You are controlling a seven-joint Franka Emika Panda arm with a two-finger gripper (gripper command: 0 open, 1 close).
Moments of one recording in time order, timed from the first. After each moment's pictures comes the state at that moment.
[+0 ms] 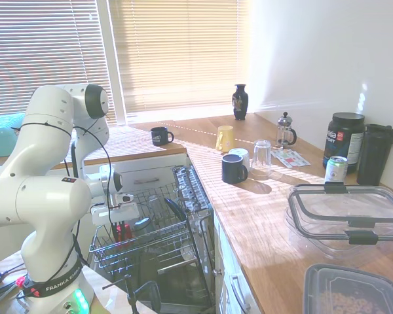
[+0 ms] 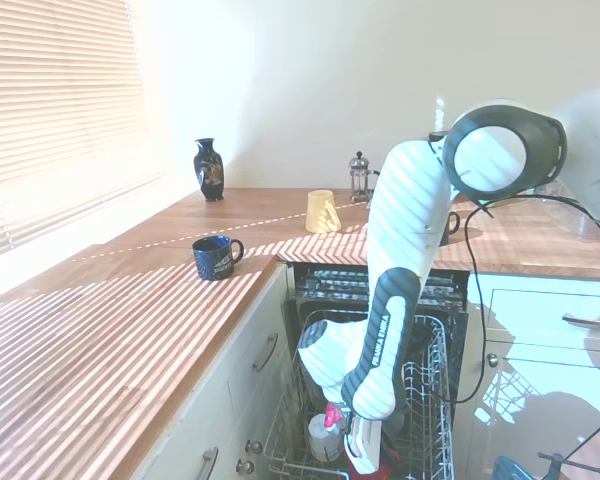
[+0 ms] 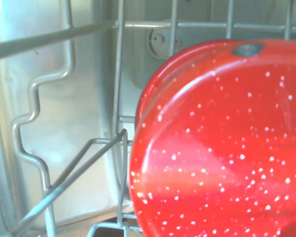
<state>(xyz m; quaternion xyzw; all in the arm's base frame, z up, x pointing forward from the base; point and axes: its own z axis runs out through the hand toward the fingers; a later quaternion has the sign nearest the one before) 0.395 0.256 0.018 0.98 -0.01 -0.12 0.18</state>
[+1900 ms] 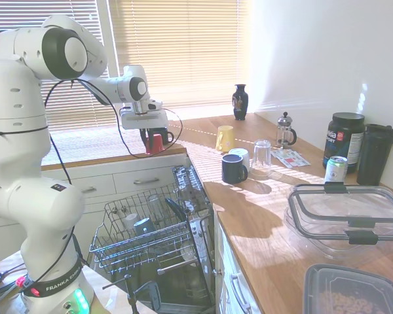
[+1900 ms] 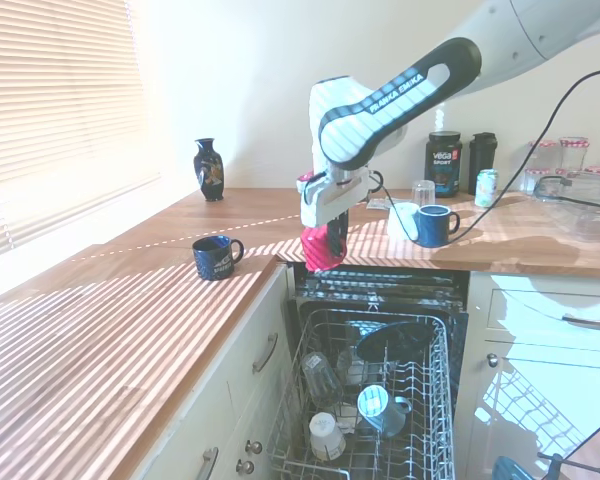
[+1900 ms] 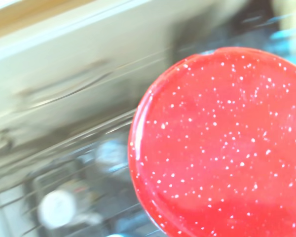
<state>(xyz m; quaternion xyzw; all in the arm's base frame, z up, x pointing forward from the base) 0.568 0.143 0.440 0.97 -0.23 0.06 0.02</state>
